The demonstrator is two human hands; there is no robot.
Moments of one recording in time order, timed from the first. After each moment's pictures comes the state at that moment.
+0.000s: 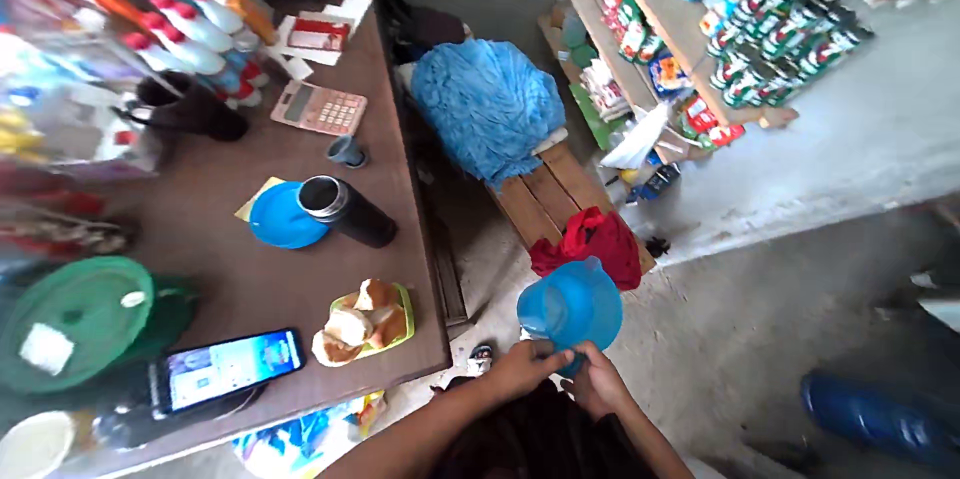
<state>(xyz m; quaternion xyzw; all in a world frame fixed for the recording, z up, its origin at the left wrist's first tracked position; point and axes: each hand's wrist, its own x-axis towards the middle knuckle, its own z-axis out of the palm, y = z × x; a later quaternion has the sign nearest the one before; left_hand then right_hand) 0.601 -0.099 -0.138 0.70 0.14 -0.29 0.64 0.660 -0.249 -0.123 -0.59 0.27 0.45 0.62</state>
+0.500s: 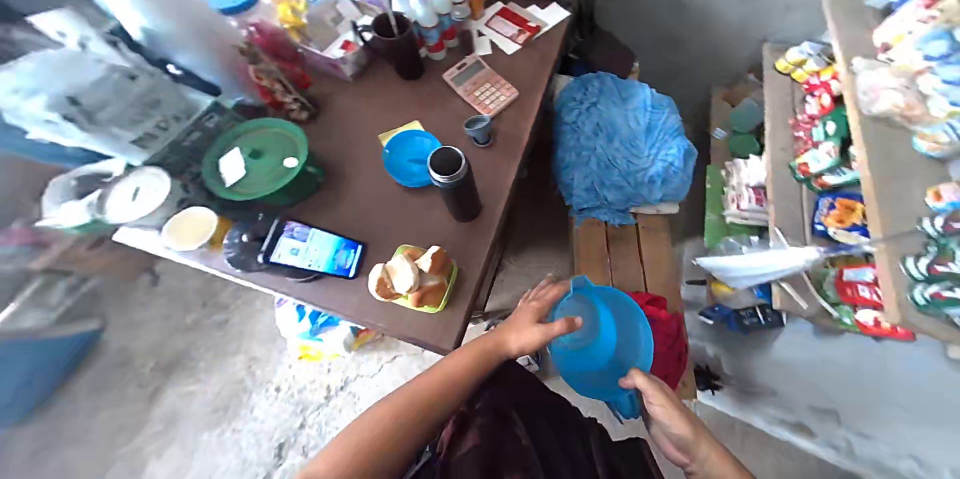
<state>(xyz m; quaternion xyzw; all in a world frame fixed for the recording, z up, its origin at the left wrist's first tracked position) 0.651 -0.029 -0.120 0.69 0.28 0.02 0.67 0.809 -0.214 -0.080 -0.70 -0.06 0.59 0.38</state>
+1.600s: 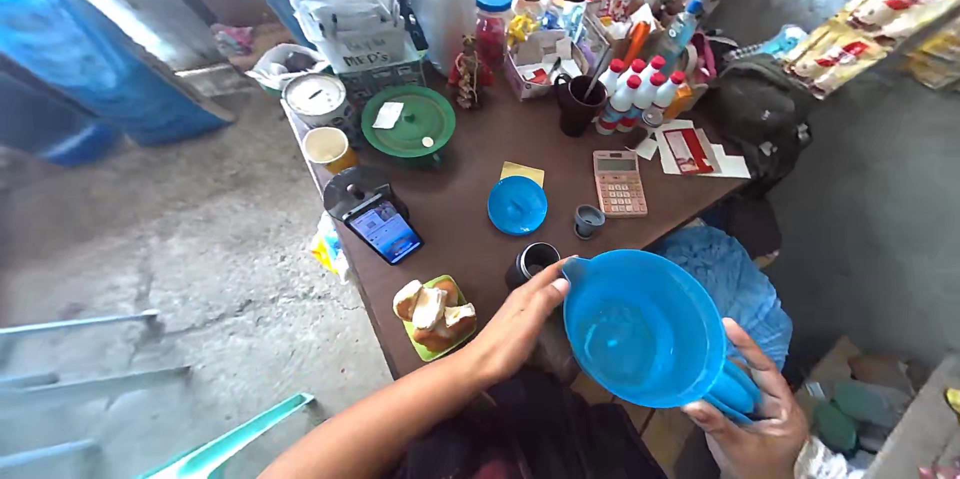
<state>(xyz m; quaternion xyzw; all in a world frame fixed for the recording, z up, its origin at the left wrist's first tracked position) 0.637 0.111 -0.034 0.47 0.42 0.46 0.62 0.908 0.101 -0.019 -0.39 -0.64 0.40 0.52</state>
